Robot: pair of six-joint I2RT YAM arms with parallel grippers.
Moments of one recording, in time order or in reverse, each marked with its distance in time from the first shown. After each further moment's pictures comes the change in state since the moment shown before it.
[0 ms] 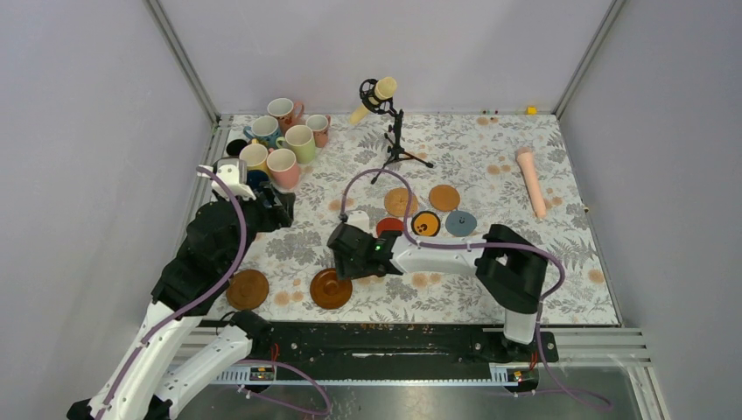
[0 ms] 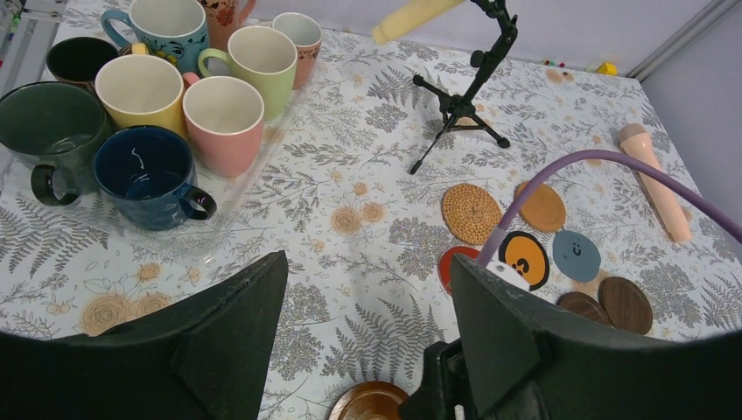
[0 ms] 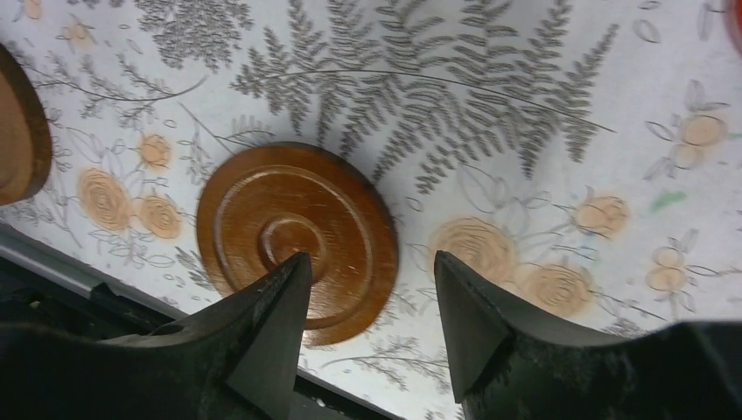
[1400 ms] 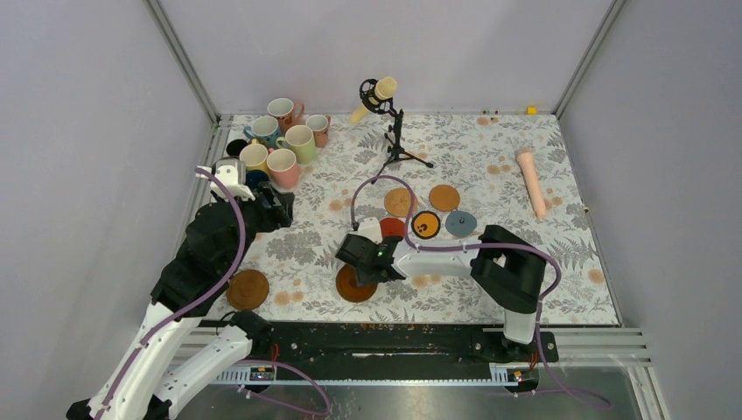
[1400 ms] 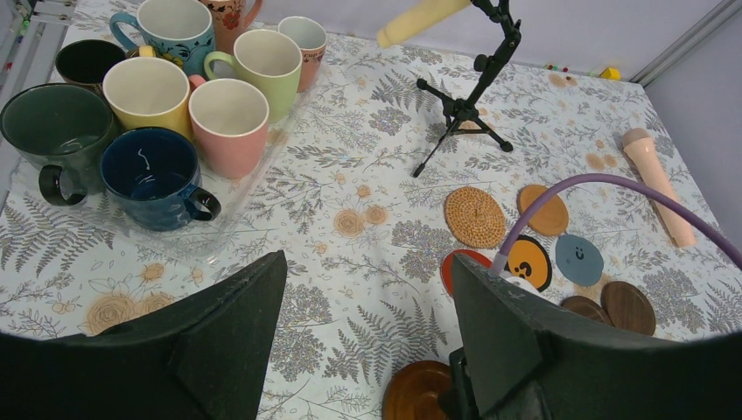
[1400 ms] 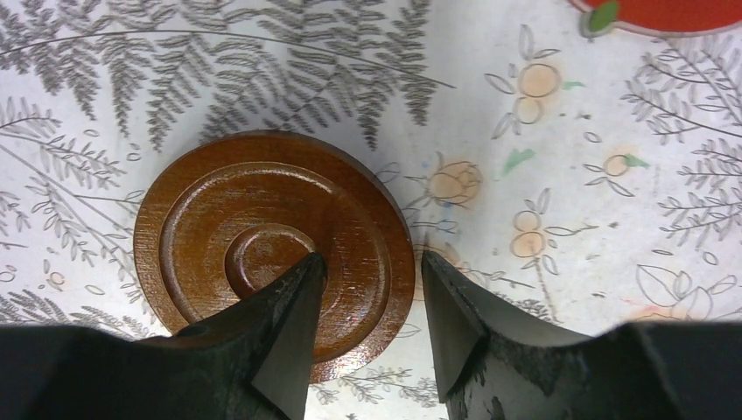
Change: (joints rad) left arm -0.006 -0.006 0.000 0.000 -0.023 0.000; right arm 0.013 0.040 -0.034 -0.118 0.133 -0.033
